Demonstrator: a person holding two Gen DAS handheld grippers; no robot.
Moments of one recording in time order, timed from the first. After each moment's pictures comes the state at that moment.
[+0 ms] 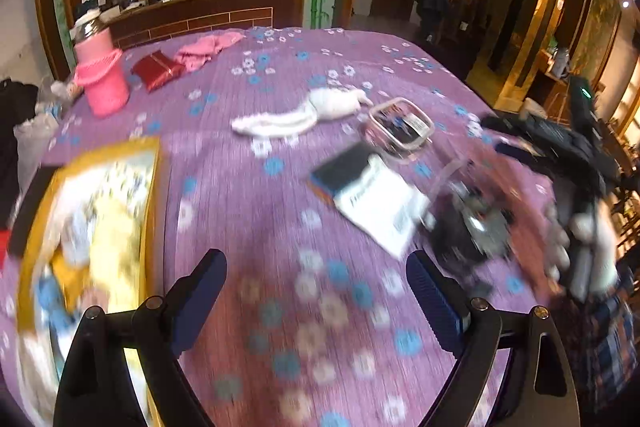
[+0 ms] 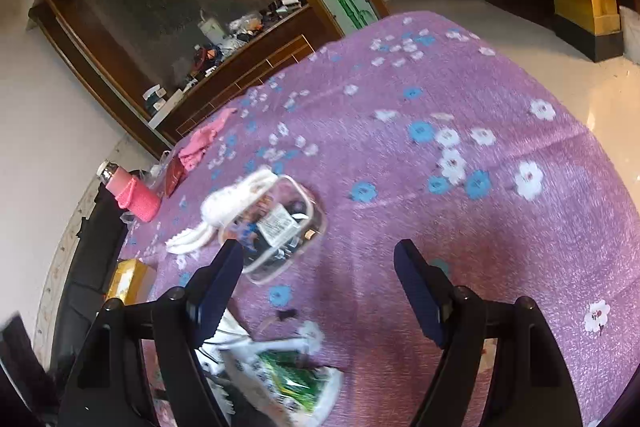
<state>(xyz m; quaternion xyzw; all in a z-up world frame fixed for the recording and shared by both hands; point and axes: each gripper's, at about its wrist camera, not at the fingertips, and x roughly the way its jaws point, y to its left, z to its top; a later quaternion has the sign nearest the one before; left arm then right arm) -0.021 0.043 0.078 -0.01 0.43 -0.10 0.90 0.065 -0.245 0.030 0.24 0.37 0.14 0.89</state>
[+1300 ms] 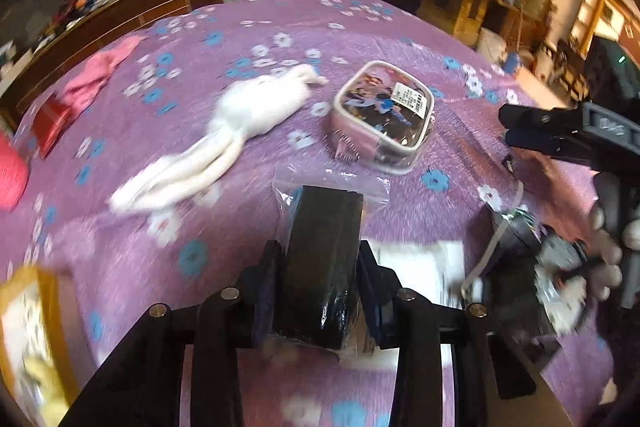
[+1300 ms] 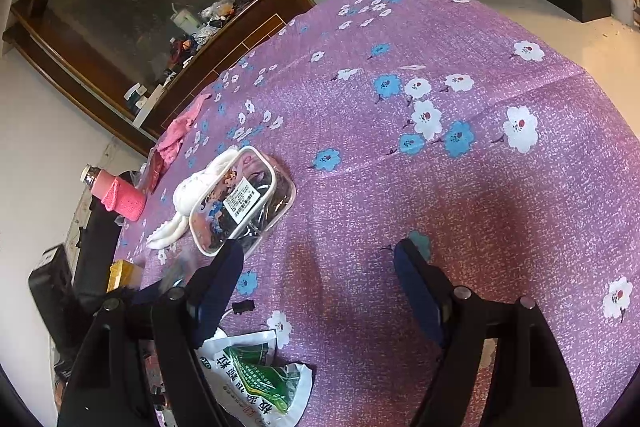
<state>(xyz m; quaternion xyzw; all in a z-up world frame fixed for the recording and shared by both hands) 0.073 -0.002 0.032 0.08 0.46 -0.20 0.86 0.076 -0.256 -0.005 0.28 0.42 0.12 0.85</state>
